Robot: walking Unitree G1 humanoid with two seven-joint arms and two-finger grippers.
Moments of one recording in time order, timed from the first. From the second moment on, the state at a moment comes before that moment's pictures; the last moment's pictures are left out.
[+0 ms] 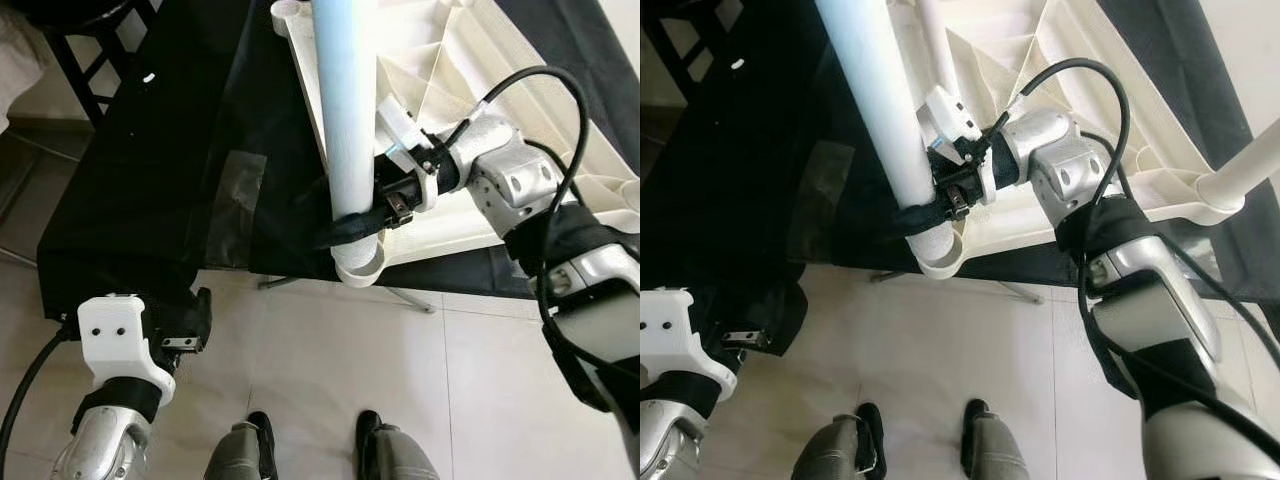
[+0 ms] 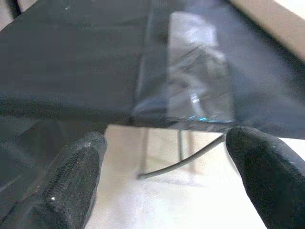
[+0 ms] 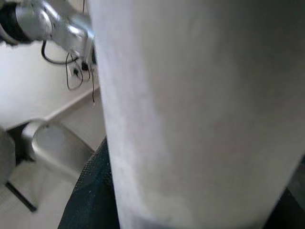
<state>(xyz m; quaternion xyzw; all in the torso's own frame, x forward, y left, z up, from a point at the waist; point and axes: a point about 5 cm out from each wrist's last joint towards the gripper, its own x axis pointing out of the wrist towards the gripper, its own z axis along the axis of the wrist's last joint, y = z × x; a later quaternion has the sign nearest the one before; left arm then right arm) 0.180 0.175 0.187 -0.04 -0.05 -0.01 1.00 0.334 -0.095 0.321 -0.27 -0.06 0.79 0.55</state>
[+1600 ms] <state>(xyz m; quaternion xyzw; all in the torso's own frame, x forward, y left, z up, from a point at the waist) 0.158 0.146 0.197 -0.02 -0.11 -0.20 0.97 0.331 -0.108 0.304 -0.22 -0.06 0.80 0.56</state>
